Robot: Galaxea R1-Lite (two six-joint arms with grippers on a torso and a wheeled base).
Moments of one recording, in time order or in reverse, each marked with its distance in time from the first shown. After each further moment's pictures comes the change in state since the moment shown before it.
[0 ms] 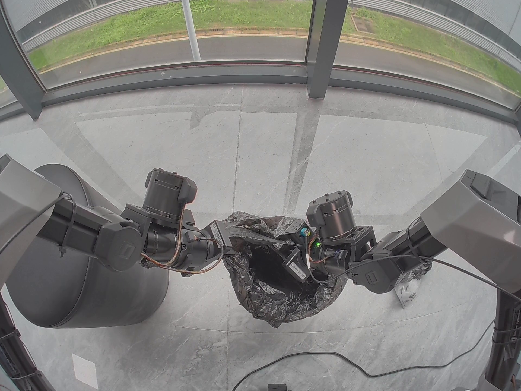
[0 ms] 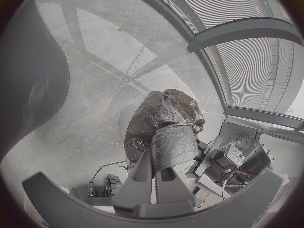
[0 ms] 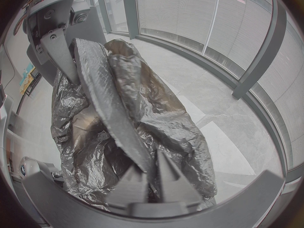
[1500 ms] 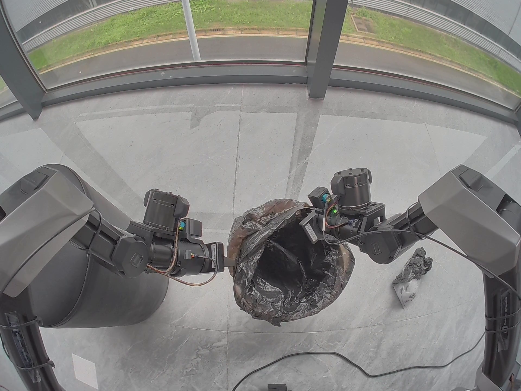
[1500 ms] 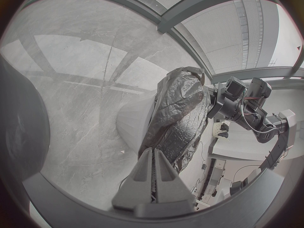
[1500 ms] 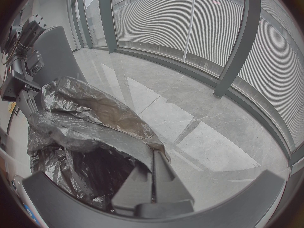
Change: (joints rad) left arm 0.096 0.152 0.032 -0.171 -0.219 0.437; right arm -0.161 0.107 -0.169 -0.111 0.078 0.041
